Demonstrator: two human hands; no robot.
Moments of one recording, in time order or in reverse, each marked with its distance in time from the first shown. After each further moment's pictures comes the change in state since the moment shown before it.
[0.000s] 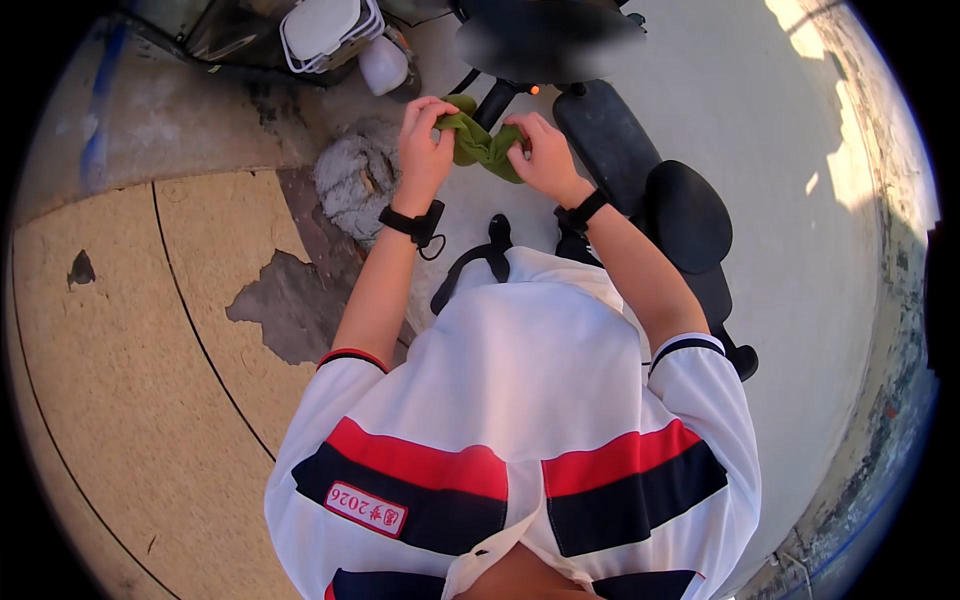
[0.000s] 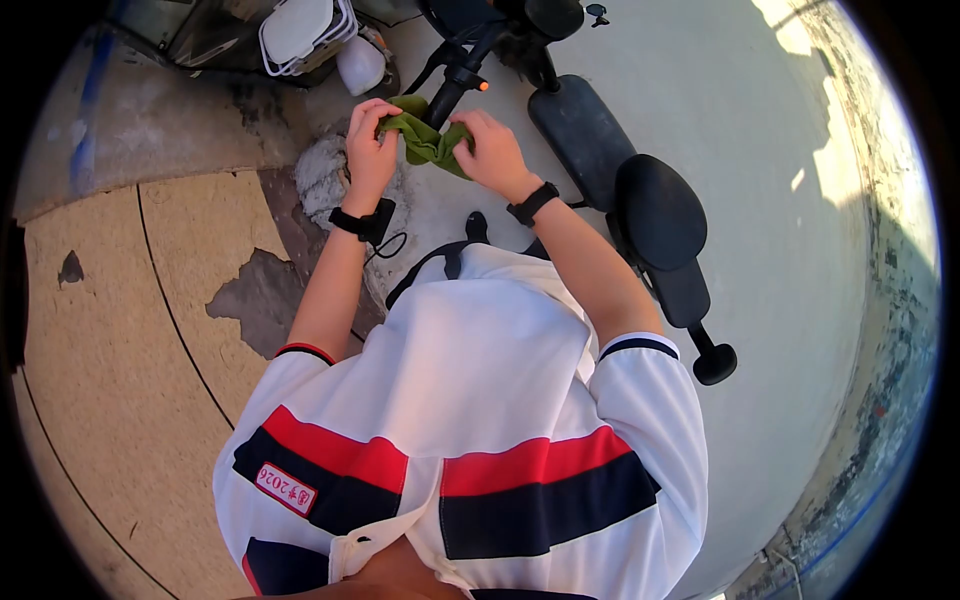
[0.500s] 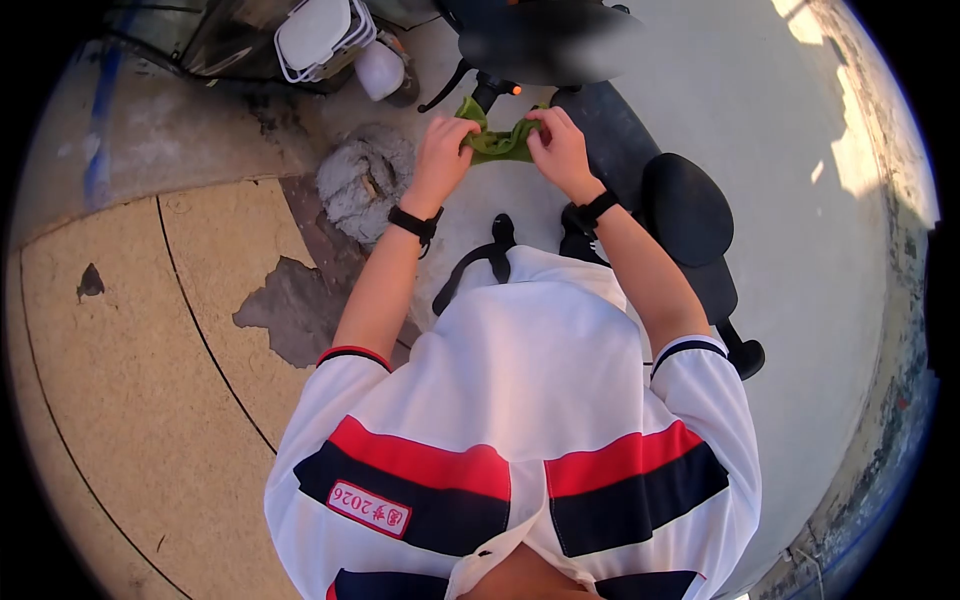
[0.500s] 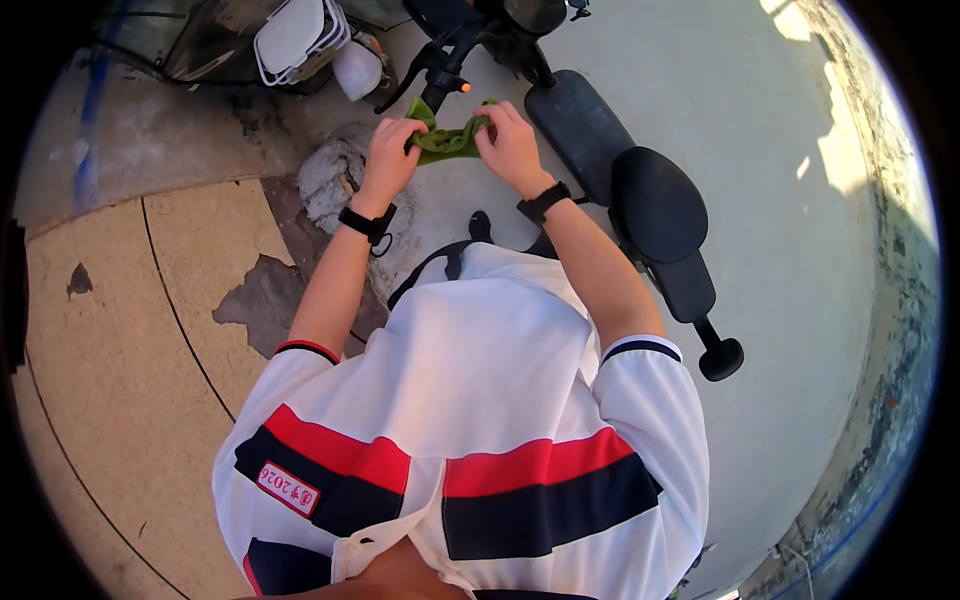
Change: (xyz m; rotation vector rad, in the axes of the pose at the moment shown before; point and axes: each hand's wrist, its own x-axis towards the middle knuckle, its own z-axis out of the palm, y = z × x) left_hand -0.005 0.000 0.029 0.150 -0.310 0.168; right_hand -0.011 0.030 -0.025 -0.010 0.132 0.135
